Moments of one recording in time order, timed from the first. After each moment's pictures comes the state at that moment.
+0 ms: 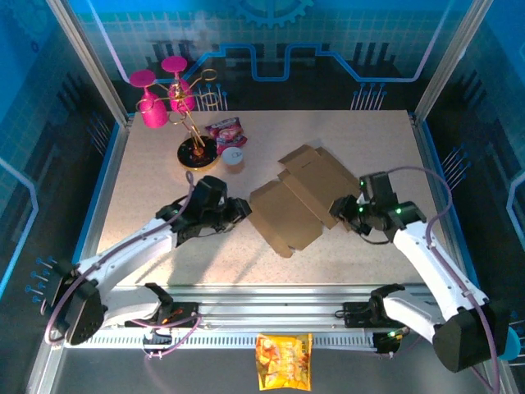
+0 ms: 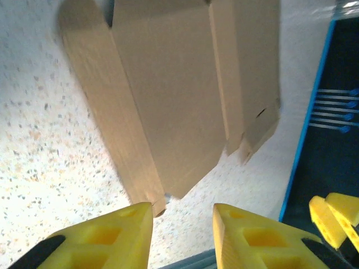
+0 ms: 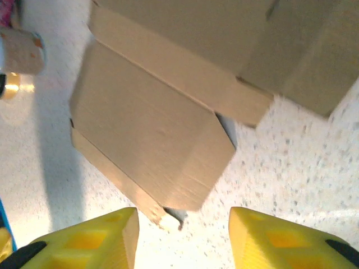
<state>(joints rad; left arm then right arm) -0.59 1.21 0.79 -0.38 0.21 -1.19 0.26 1.00 0.80 -0.79 -0.24 0.87</state>
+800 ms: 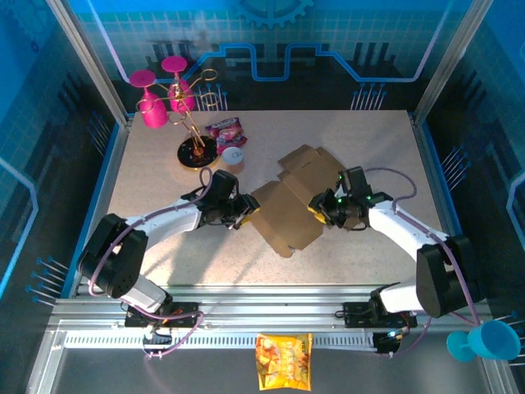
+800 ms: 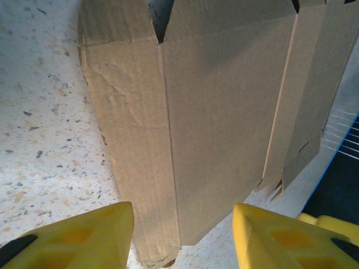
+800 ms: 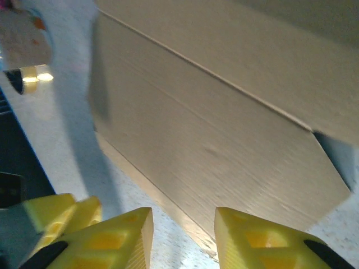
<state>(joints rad) -0.50 1.54 0.83 -0.21 0.33 -1.26 0.28 1.37 0.80 -0.40 -0.43 1.00</state>
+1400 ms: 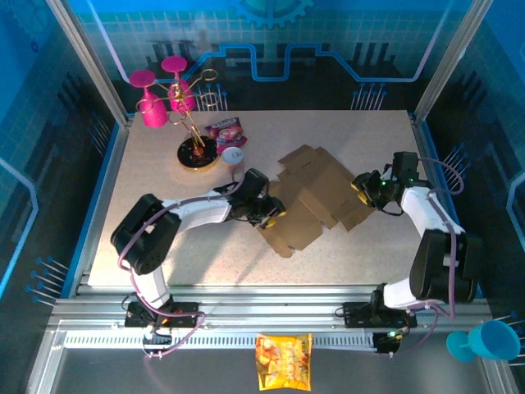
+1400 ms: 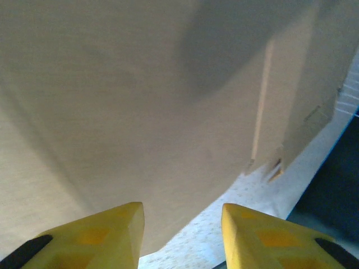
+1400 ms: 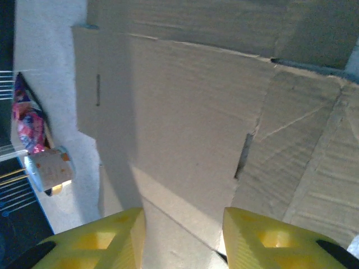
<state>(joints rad) -0.66 1.81 1.08 -0.19 0.37 -1.31 -0.16 1.48 0.92 -0.49 -0.50 0.77</state>
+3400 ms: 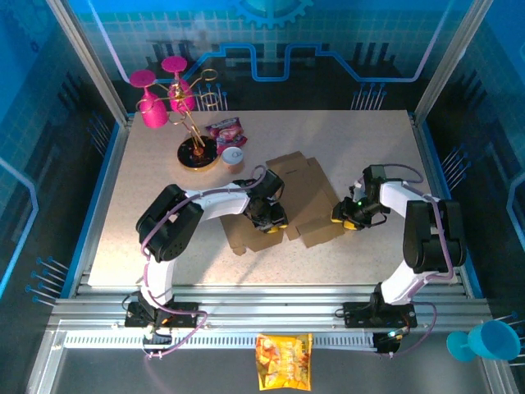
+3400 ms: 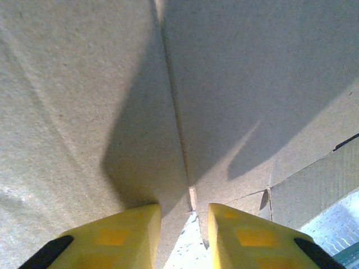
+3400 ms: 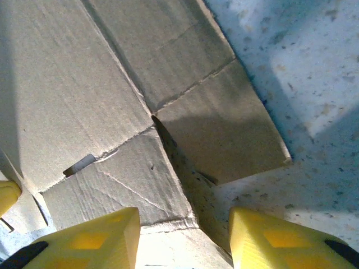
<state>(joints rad) -0.69 1.98 1.26 -0.49 0.34 -1.02 0.00 1.66 0.90 -0.70 -0.46 0.30</state>
